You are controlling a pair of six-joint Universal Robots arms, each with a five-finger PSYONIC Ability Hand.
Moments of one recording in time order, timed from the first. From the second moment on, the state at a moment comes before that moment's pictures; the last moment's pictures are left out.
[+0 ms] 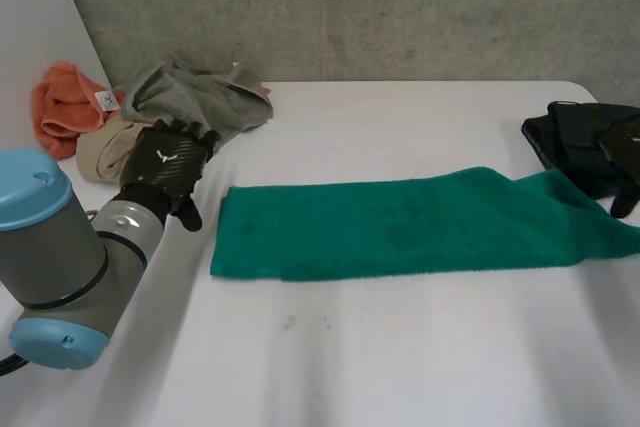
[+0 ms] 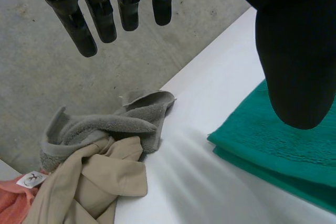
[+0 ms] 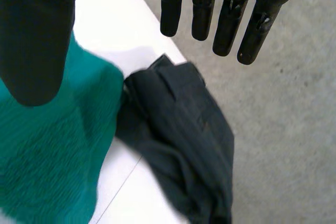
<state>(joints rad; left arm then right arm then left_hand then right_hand) 4.36 -1.90 -1.73 3.53 -1.53 3.56 1.45 -1.16 1.53 -0.15 1.29 2.38 0.20 0.20 0.21 0.20 0.05 0.33 0.38 0.37 0.36 0.19</state>
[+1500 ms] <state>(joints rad) 4.49 -1.75 -1.84 3.53 -1.53 3.50 2.19 -0.86 1.25 -0.48 1.01 2.25 0.20 0.20 0.21 0.20 0.05 0.99 1.18 1.18 1.19 0.99</state>
